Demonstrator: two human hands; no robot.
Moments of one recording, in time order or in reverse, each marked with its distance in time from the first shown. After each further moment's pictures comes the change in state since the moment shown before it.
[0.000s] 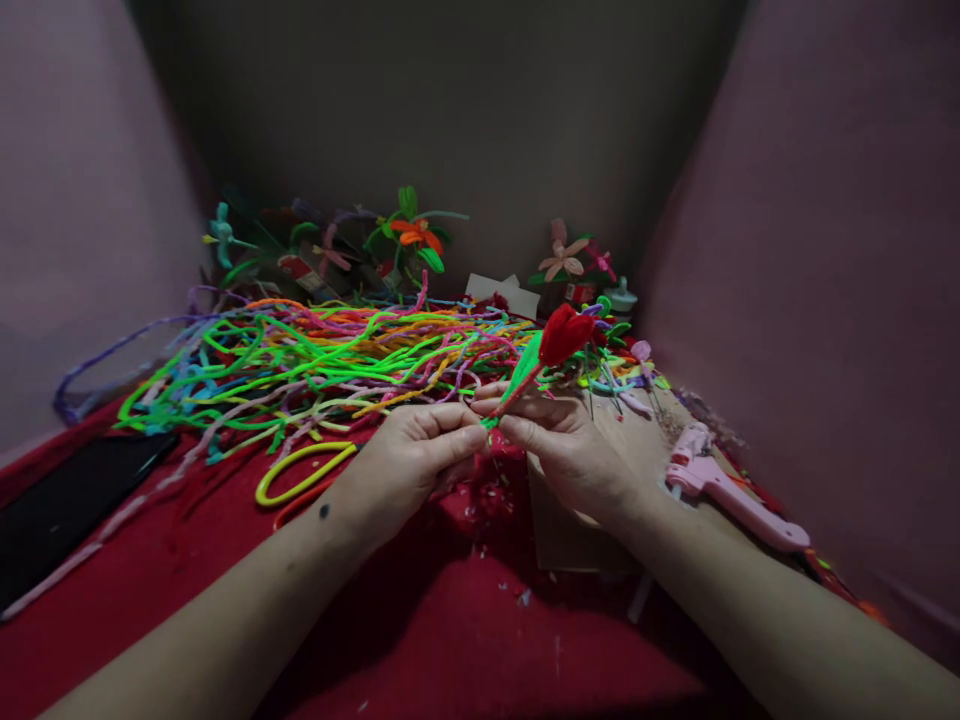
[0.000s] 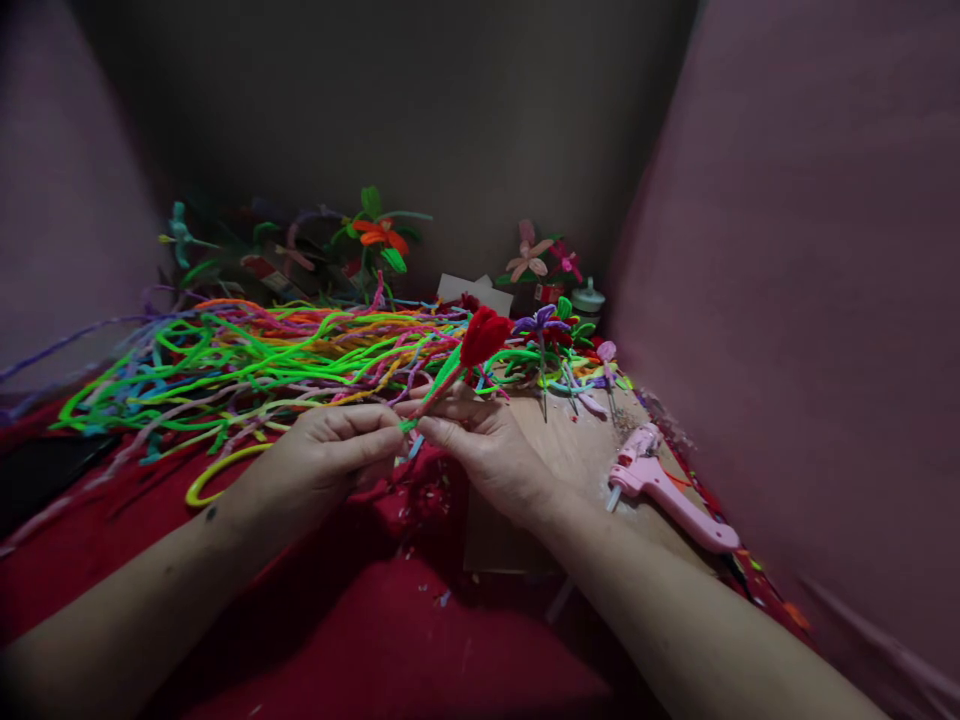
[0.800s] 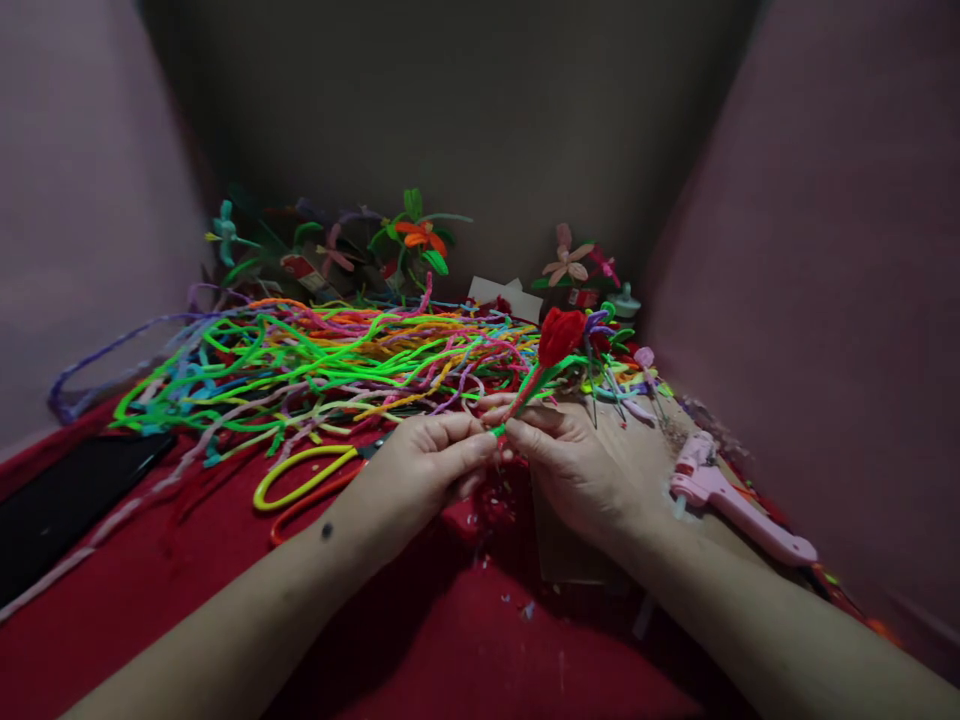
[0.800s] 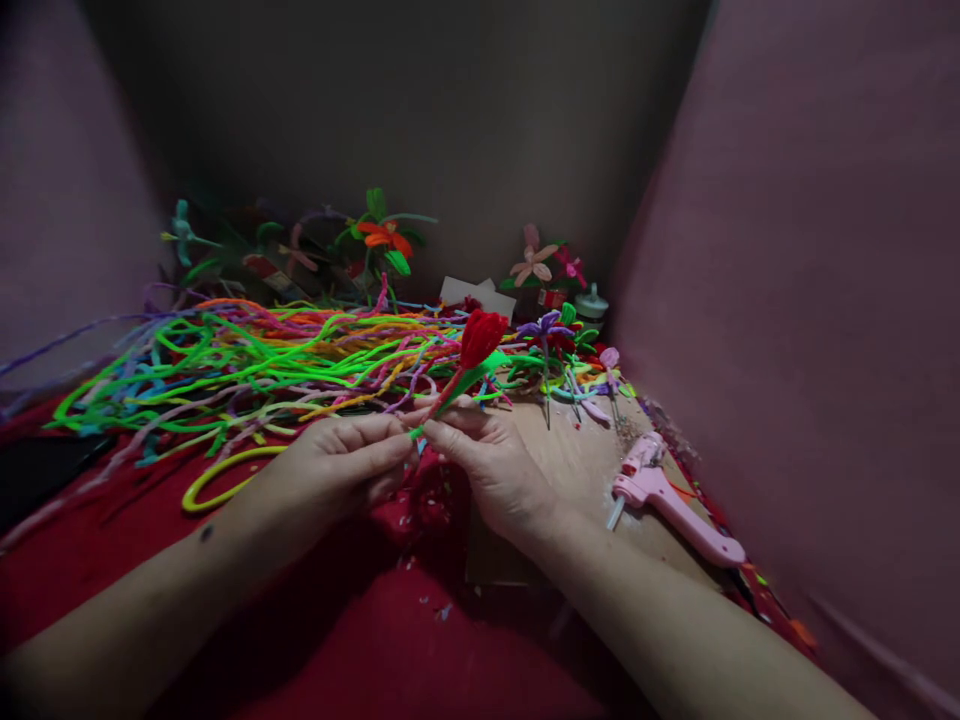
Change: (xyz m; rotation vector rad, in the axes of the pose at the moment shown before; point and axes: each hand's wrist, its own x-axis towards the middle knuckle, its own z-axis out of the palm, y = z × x) left_hand -0.002 0.001 0.008 0.089 0.000 0.022; right_hand -0.003 0.004 0.008 0.155 0.089 0.093
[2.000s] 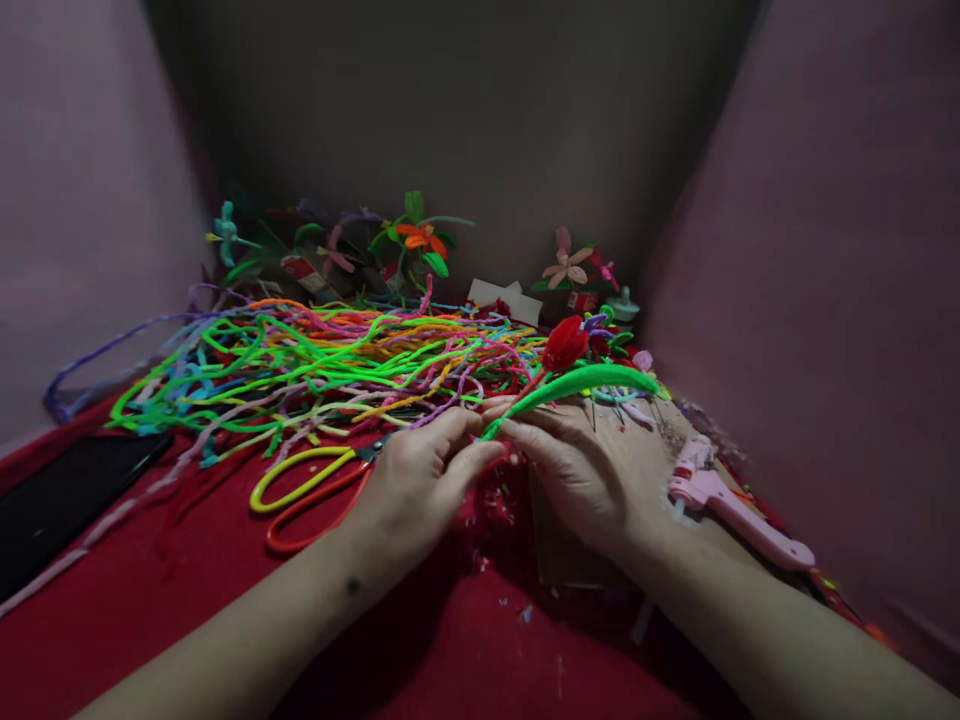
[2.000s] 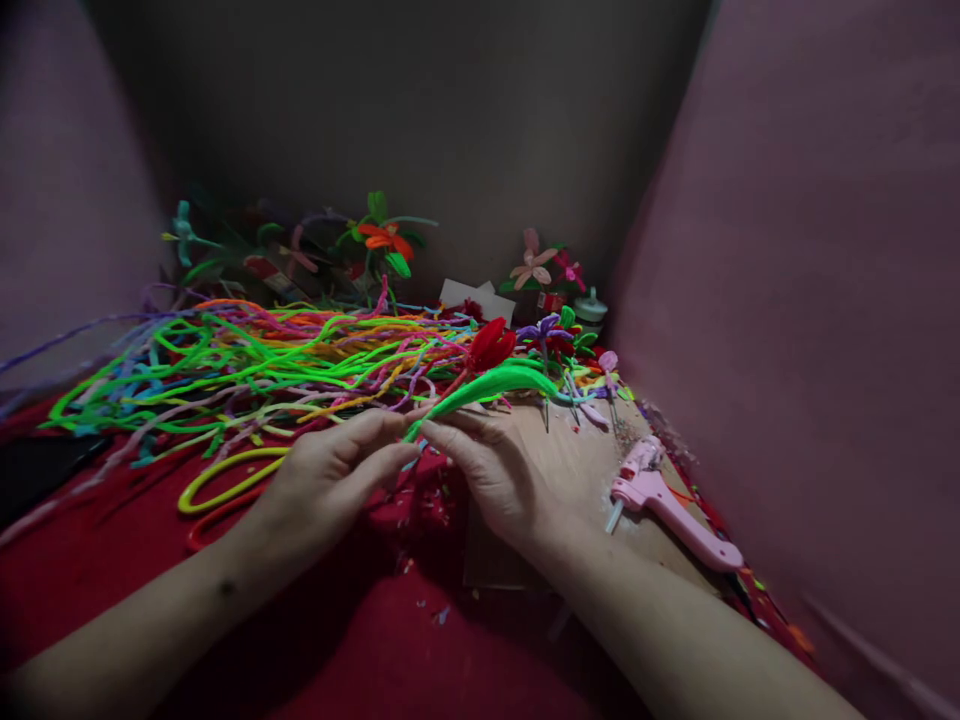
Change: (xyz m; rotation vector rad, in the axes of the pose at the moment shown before) left_hand -0.003 -0.005 0.001 0.370 0.197 0.216; right_hand -0.002 -0.007 0.002 -0.219 0.025 -0.058
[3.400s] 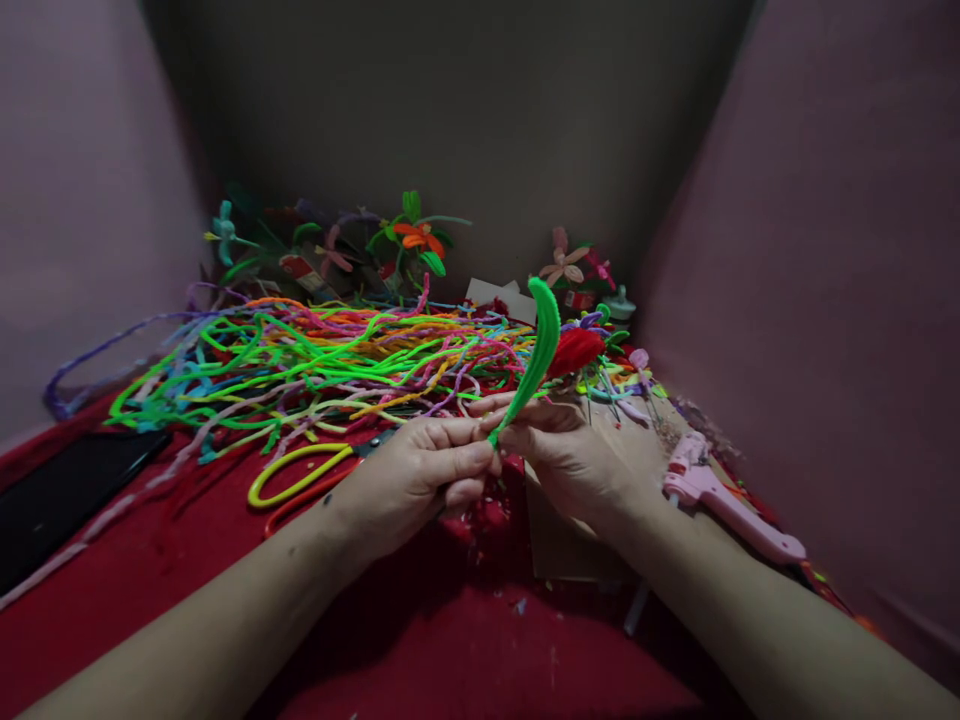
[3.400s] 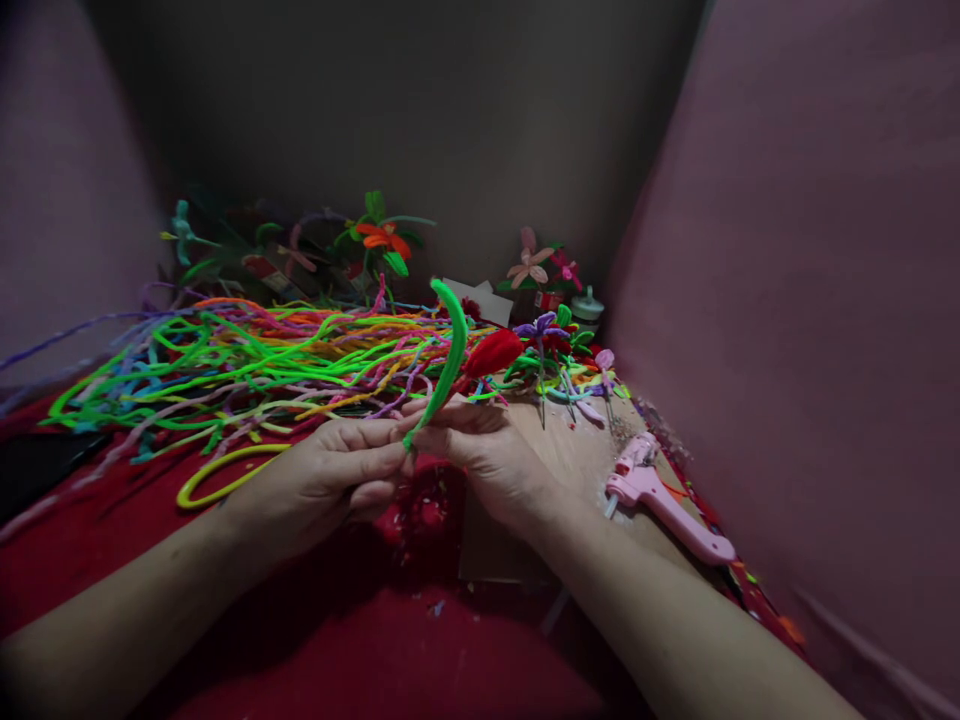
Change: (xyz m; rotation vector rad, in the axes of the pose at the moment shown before) left_hand 0.005 0.001 -0.004 -0.657 -0.383 -0.273; right_hand 0.003 0.004 -0.009 0.232 -0.110 0.089
